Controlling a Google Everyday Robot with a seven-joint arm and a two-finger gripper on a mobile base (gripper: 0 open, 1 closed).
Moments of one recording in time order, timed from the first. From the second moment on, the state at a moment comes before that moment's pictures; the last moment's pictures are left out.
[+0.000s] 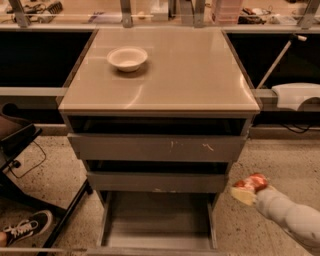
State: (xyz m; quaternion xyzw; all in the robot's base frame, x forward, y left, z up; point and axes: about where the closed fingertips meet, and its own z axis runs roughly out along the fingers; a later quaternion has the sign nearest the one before) arm 0.524 -0.334 0.494 -0.03 0.90 0.08 0.43
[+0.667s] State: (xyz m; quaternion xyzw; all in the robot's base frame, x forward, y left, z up) arm 0.519 -0.426 0.688 0.02 0.86 -0.02 0.51
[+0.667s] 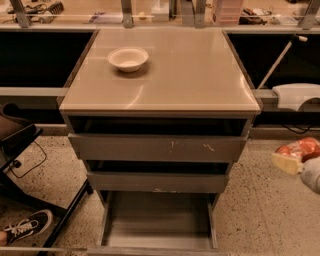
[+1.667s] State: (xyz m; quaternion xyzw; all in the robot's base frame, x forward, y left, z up) arm 0.582 -0.413 0.775 -0.03 0.84 -0.02 0.54
